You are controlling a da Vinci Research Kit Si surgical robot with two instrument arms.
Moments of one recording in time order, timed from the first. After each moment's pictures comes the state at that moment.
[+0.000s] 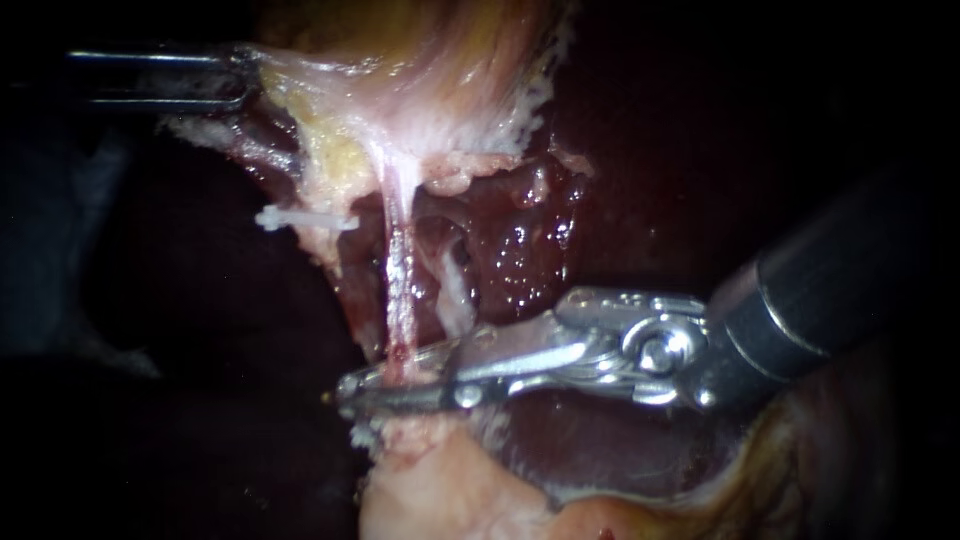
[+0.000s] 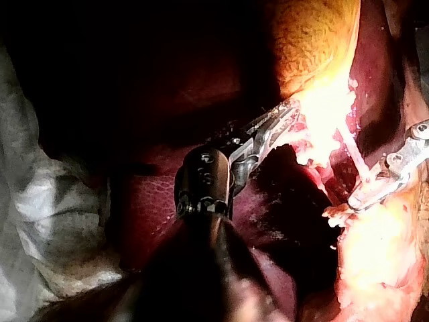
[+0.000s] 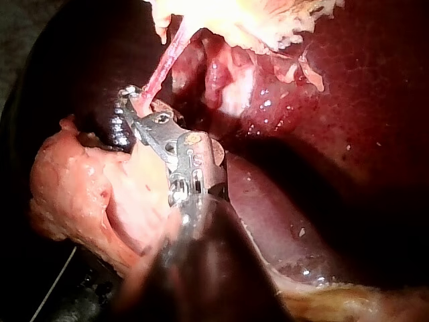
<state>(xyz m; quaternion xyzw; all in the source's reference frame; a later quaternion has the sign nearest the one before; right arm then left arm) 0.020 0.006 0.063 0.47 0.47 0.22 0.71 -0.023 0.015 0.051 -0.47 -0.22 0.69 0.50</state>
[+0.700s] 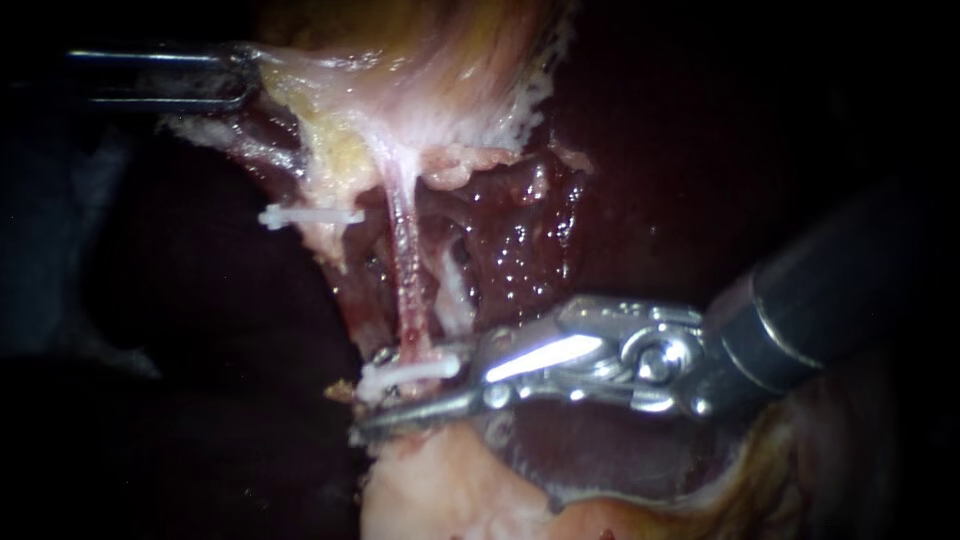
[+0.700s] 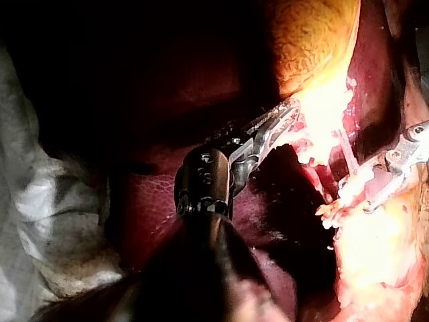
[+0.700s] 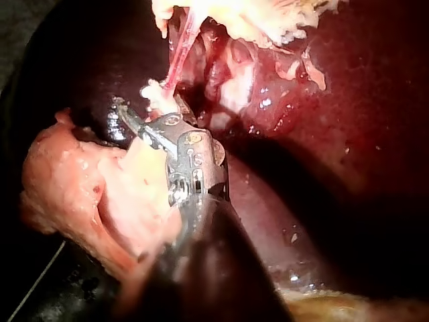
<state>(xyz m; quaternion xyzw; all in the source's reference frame) 0.020 0.007 0.064 0.34 0.50 0.25 0.76 -0.023 0.015 0.051 -0.47 -0.22 0.69 0.50</state>
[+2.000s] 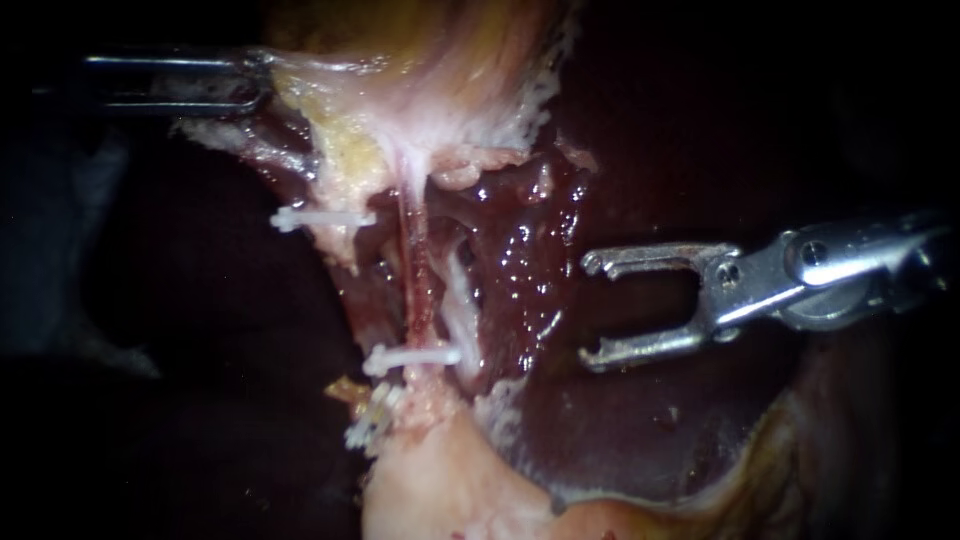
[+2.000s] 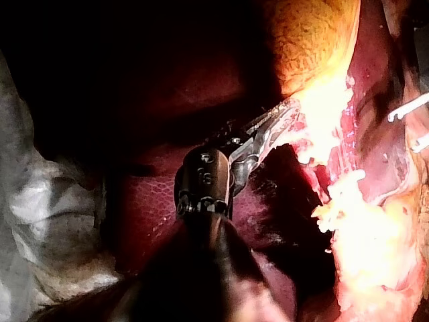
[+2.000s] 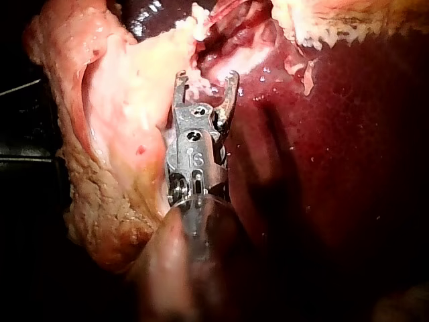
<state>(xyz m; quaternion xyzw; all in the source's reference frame) 0.003 0.011 0.059 0.19 0.50 0.08 0.84 -0.025 0.015 0.053 -0.47 -0.22 0.69 0.50</state>
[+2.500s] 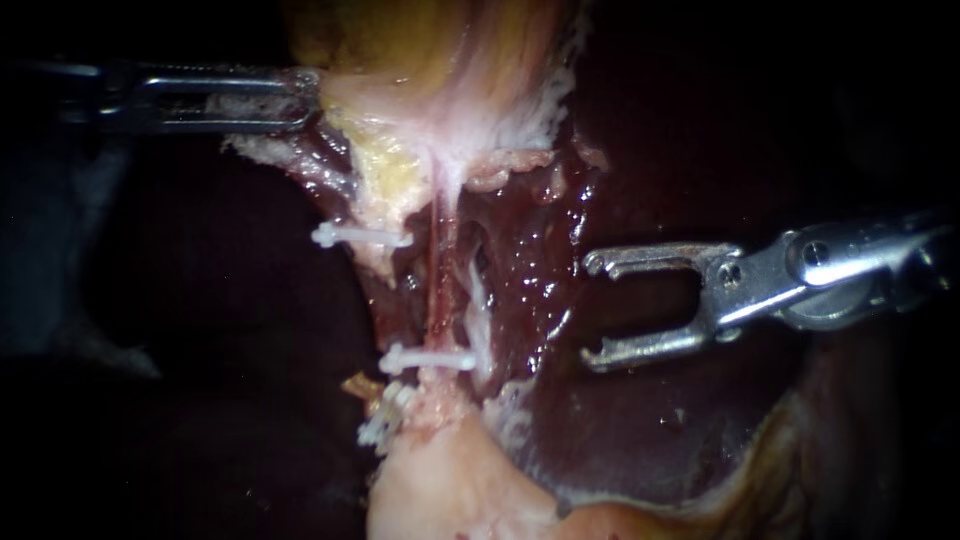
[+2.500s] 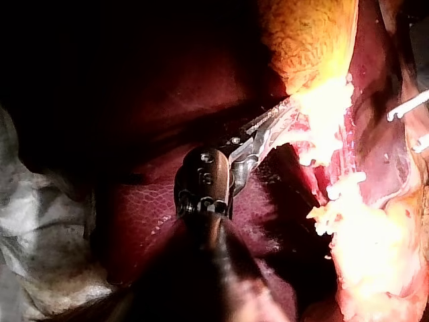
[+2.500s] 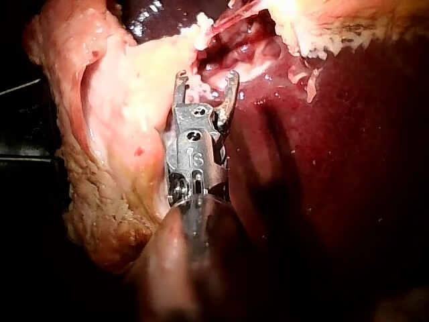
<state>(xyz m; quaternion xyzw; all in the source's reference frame) 0.003 0.011 0.059 0.19 0.50 0.08 0.84 -0.028 0.014 0.056 -0.47 -0.23 0.70 0.49</state>
